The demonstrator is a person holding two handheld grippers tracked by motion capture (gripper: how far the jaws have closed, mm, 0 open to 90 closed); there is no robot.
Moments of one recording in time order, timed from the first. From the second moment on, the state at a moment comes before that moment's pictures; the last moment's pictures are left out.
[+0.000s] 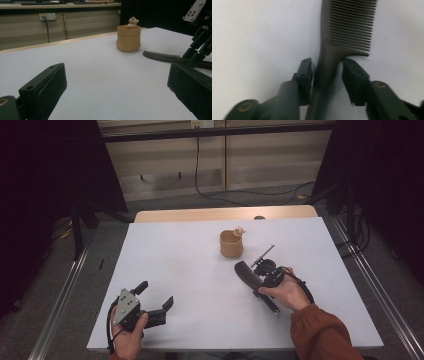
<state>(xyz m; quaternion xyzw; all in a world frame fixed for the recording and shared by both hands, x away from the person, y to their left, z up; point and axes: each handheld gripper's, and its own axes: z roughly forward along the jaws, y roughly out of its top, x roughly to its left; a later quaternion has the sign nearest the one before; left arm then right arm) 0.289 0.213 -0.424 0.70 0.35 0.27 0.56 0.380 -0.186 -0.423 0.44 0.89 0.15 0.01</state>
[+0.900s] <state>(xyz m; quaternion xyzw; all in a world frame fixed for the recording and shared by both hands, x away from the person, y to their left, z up) 0.290 0.213 -0.424 0.70 0.35 0.27 0.56 0.381 -0.195 -0.422 0.43 0.89 0.17 0.01</state>
